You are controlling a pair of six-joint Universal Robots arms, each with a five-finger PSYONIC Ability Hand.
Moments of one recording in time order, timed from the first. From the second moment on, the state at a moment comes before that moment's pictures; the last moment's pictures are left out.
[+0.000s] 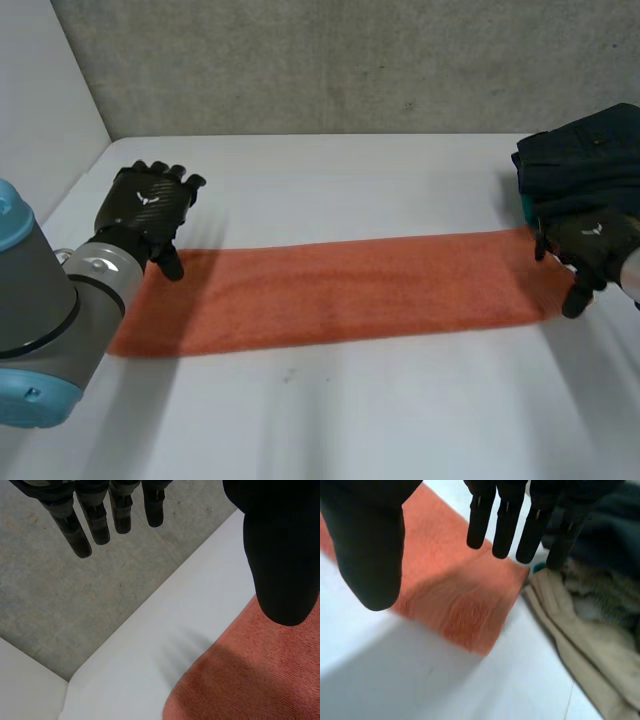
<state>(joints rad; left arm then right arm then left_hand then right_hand) 4.36 -1.79 -1.73 3.40 -1.57 3.62 1.51 -1.19 1.55 0.19 1.24 2.45 0.19 0.21 0.21 0.20 0.05 0.54 0.53 0.54 0.54 0.36</state>
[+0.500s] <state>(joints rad) 4.36 -1.81 -1.74 3.45 -1.57 3.62 1.42 -1.04 1.70 -0.25 1.17 2.41 0.19 0.21 0.21 0.20 0.05 1.12 1.18 1.19 1.20 0.98</state>
